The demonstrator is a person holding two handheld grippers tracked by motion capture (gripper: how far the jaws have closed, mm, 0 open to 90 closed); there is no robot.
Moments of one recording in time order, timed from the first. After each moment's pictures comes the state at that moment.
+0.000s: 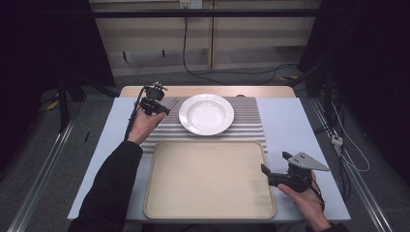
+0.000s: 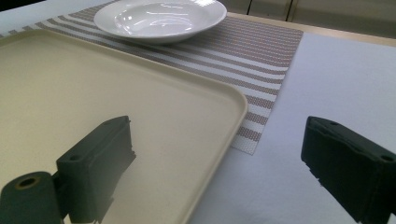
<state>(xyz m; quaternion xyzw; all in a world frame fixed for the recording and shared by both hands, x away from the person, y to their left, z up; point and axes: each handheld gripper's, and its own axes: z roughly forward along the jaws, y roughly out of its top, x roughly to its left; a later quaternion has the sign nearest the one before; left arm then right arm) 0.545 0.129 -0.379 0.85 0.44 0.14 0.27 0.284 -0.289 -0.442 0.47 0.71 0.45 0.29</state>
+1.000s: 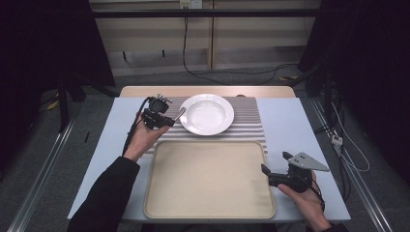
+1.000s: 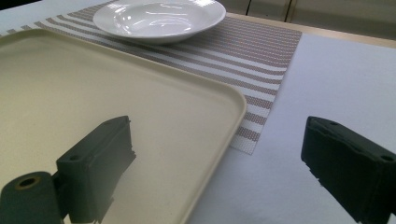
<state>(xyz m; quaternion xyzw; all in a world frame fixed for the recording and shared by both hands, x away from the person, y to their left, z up) 0.486 0.116 -0.372 0.87 0.38 0.13 0.29 0.283 -0.289 -0.442 0.47 0.70 0.45 0.29</state>
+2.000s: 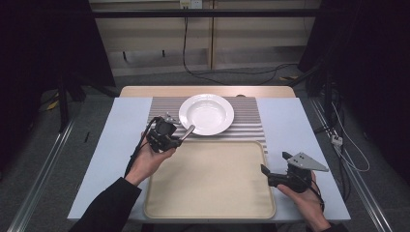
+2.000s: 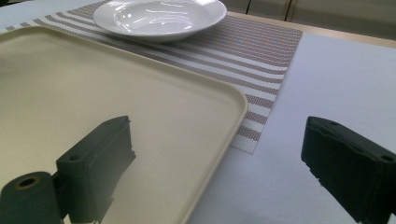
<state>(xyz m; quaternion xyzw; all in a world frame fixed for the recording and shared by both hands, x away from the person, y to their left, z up) 0.413 0.097 -0.375 0.88 0.35 0.12 0.30 0.283 -0.287 -0.442 0.47 0.71 0.44 0.29</state>
